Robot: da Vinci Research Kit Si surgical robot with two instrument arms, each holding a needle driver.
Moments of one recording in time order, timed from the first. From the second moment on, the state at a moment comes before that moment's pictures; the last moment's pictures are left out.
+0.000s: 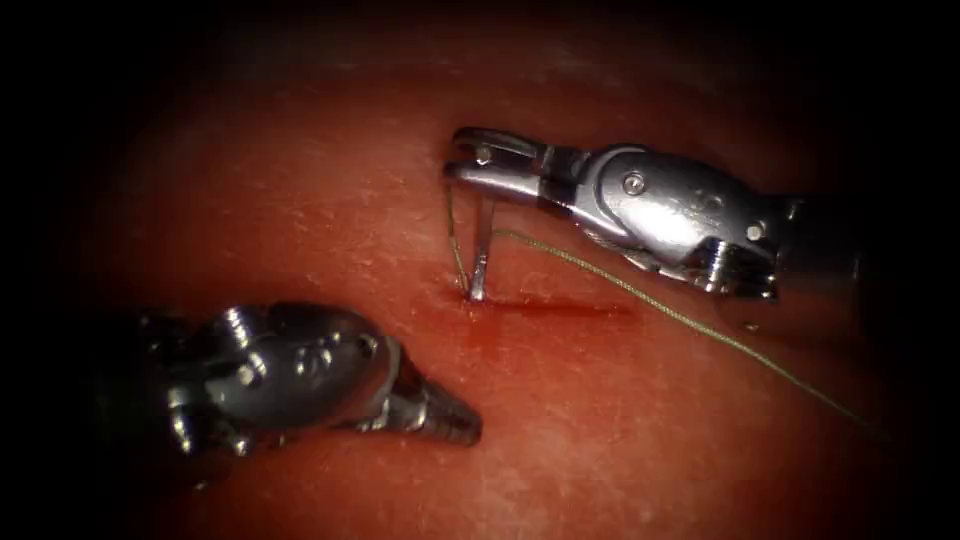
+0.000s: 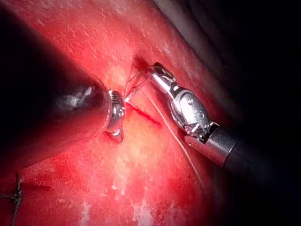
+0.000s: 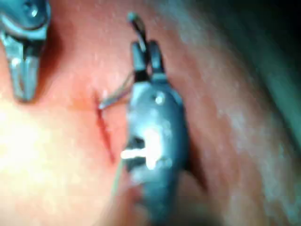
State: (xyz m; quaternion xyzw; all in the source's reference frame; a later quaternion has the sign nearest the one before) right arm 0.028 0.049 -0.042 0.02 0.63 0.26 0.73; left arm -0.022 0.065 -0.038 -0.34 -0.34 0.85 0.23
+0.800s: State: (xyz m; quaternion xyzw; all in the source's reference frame) right arm 0.028 0.049 -0.041 0.10 0.62 0.32 0.71; left arm -0.021 0.064 -0.034 -0.34 -0.33 0.86 0.22
